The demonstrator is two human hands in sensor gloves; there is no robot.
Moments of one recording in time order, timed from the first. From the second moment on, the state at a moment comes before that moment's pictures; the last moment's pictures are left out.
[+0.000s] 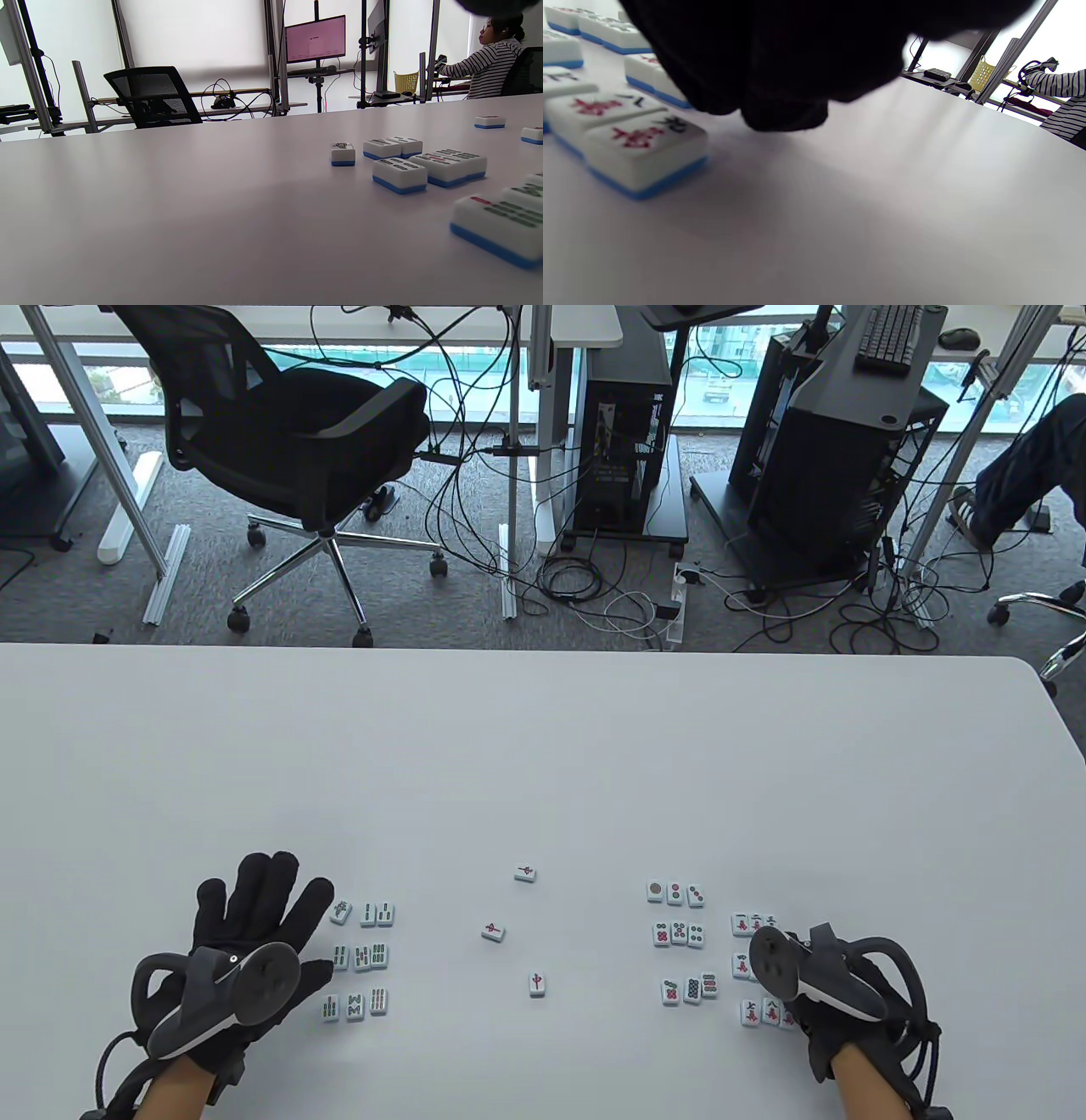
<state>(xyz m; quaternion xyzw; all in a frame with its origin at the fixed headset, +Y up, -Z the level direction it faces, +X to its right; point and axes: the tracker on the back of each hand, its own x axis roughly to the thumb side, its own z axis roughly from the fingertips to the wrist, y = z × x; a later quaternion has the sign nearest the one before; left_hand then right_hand) -0.287 -0.732 -0.234 0.02 -0.07 -0.04 1.00 0.264 -0.756 -0.286 -0.09 -0.11 -0.98 0.14</state>
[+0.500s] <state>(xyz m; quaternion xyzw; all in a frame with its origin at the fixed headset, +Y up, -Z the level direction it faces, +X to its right) -0.289 -0.731 -0.234 0.02 -0.07 -0.04 1.00 0.260 -0.744 -0.280 -0.10 -0.08 -0.98 0.13</state>
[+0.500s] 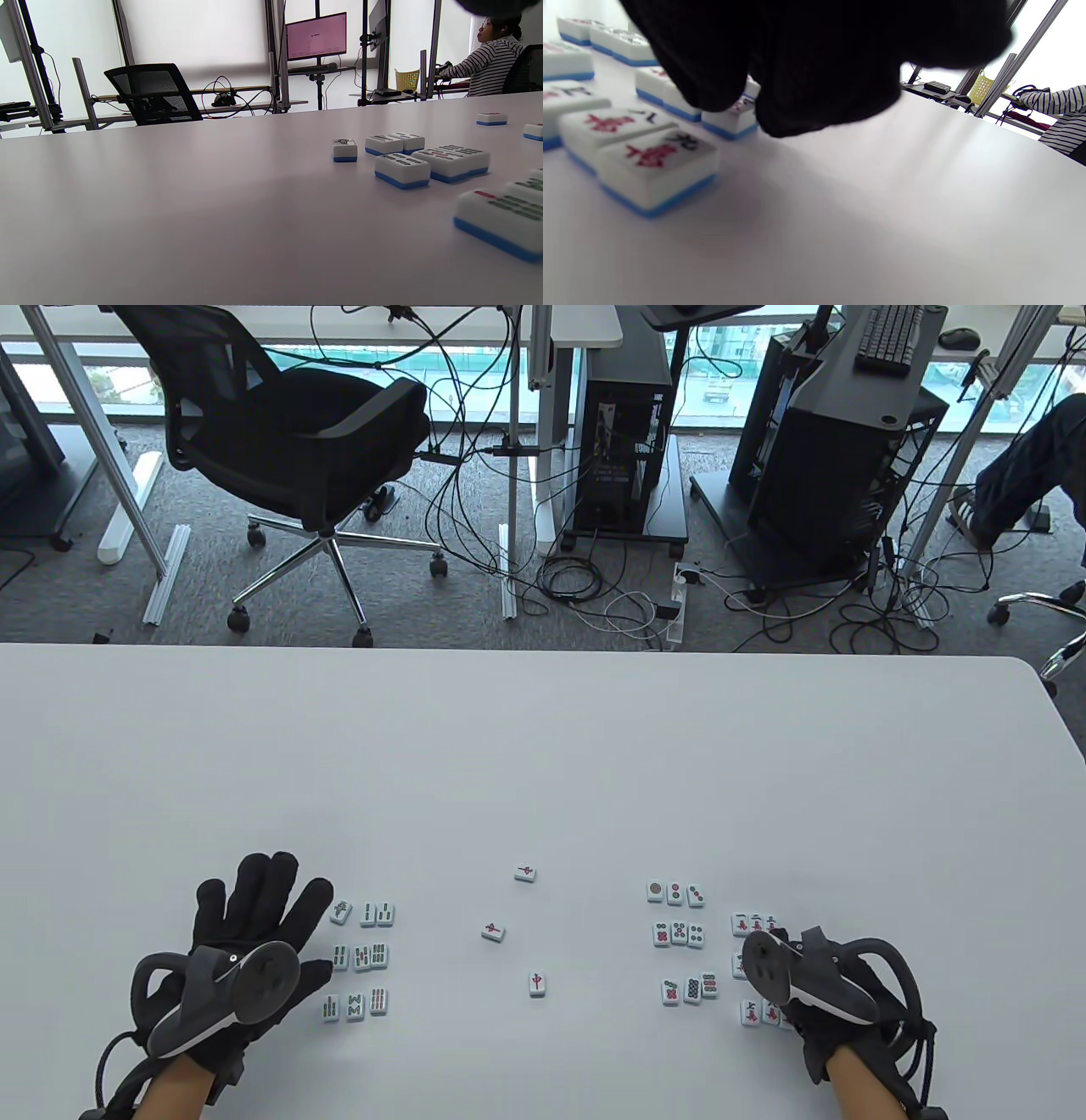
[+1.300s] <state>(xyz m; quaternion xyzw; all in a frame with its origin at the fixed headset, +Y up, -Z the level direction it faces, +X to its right) -0.290 -0.731 -0.234 0.01 -0.06 -0.05 1.00 0.239 -0.719 -0.255 -0.17 0.14 -0.98 0.02</state>
